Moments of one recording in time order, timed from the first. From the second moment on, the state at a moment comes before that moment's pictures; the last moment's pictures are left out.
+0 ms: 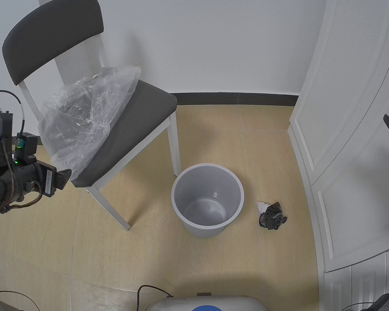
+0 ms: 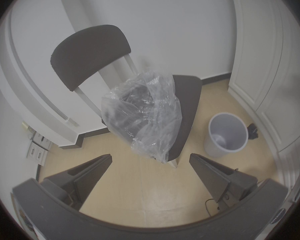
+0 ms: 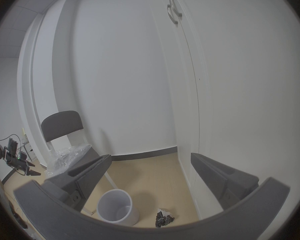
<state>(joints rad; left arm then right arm) -0.21 1.33 -0.77 -0.09 0.31 0.21 0.11 0.94 -0.52 -0.61 -0.07 0.15</state>
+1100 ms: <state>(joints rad) -0.23 1.68 -0.79 -0.47 0.64 0.45 0.11 0.95 -0.52 -0.61 -0.06 0.15</state>
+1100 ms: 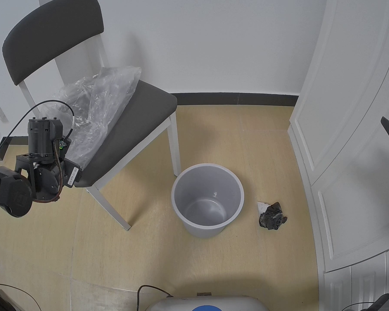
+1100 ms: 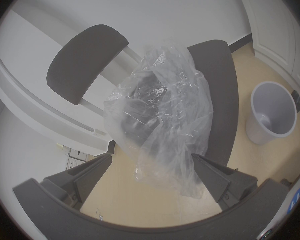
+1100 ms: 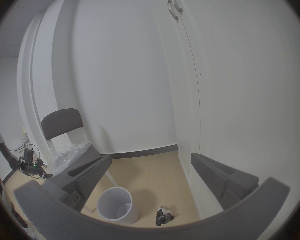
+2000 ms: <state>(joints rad) -0.14 1.59 -0.89 -0.42 0.64 0.51 0.11 0.94 -0.52 -0.61 -0.06 0.18</state>
